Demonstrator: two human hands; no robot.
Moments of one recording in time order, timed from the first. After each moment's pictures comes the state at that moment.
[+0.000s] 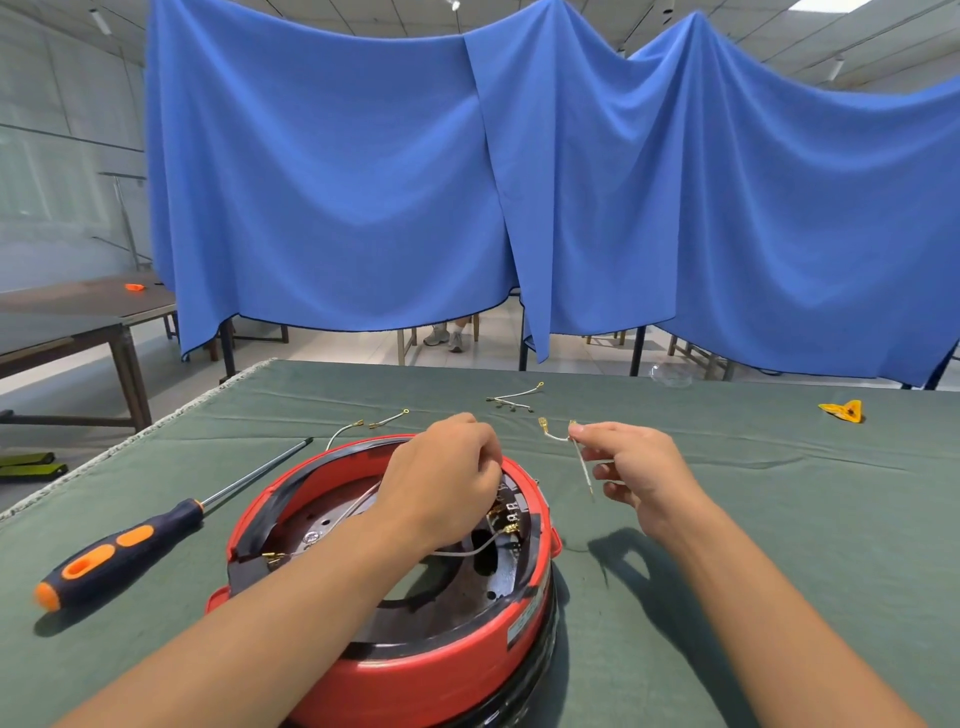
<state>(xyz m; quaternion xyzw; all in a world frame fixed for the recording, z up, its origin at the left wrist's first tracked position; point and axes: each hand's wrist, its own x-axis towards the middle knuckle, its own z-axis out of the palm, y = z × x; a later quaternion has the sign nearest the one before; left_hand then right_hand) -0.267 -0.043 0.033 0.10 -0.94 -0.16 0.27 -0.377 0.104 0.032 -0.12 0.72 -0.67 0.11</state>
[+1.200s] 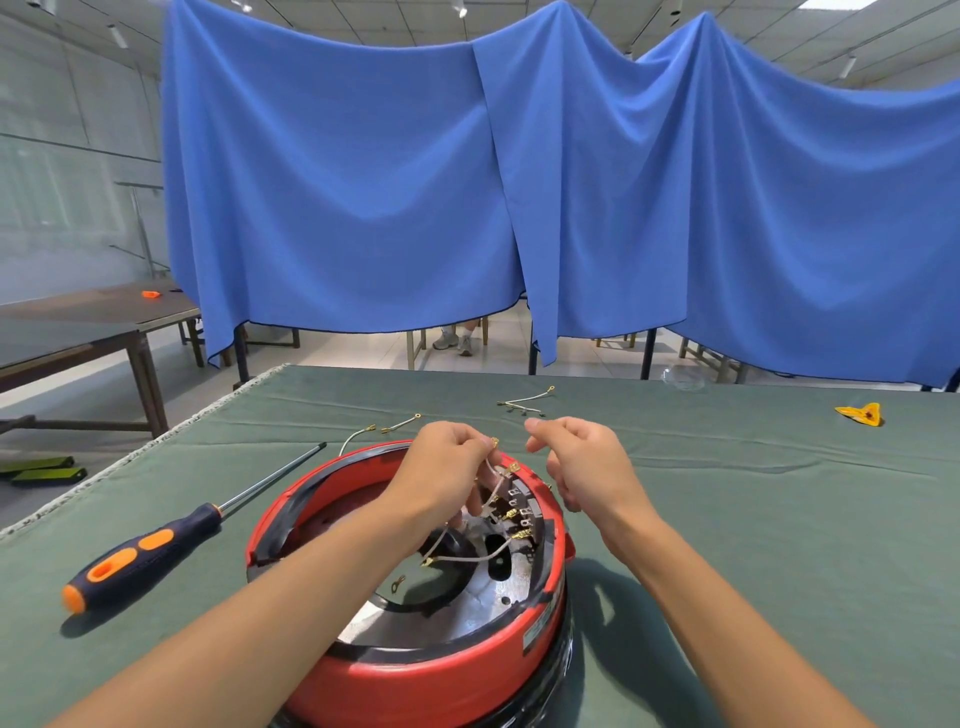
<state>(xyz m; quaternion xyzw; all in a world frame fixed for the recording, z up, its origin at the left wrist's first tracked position) -0.264 -0.047 0.041 0.18 -0.78 -0.56 0.19 -0.350 0.069 0.030 -0.26 0.74 -0.62 0.07</state>
